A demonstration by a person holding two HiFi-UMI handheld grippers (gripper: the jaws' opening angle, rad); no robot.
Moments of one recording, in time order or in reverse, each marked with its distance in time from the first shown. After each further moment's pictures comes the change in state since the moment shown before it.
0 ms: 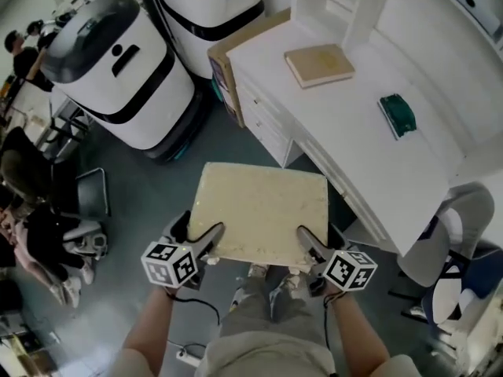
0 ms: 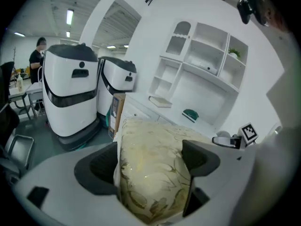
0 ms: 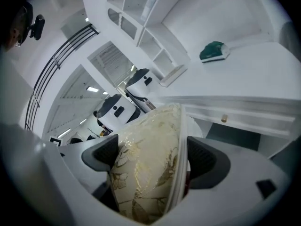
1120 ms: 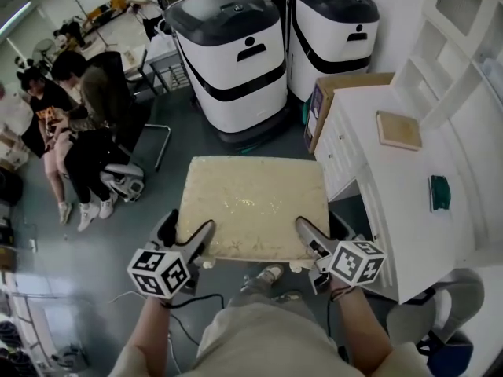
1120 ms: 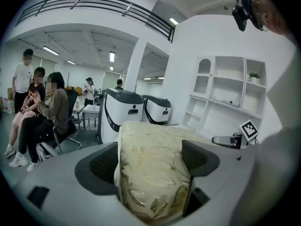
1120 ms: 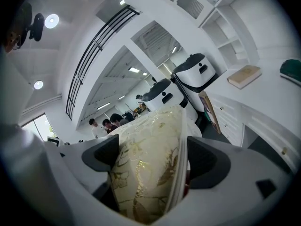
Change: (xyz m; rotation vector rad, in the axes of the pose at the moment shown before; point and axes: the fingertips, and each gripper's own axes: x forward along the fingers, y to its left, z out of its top) left arm -0.309 0.022 0.039 -0.161 -0.366 0.444; right arm -0.007 0.275 0.008 -0.312 0.233 0.420
